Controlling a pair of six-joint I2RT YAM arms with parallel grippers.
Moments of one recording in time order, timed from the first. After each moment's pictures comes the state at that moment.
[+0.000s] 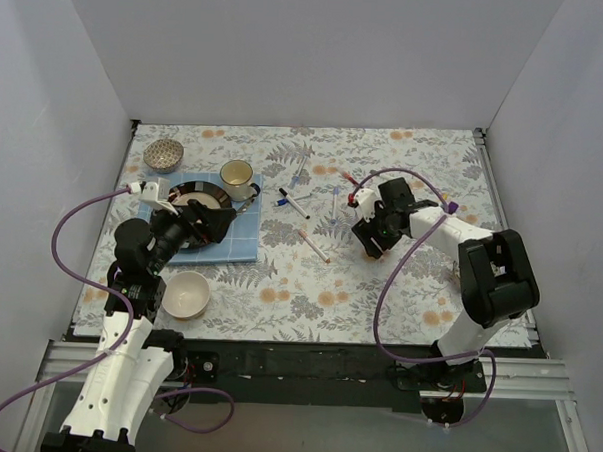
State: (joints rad) left arm -0.08 0.60 0.57 0.00 0.40 -0.50; right arm 0.39 1.67 1.00 -0.44 -0.18 -0.45
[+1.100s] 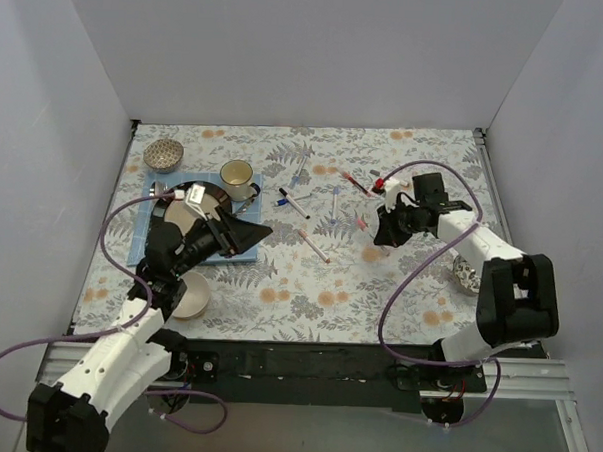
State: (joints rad) left arm -0.23 0.73 0.44 0.26 0.57 -0.94; right arm 0.25 1.57 0.97 -0.48 -0.50 -0.42
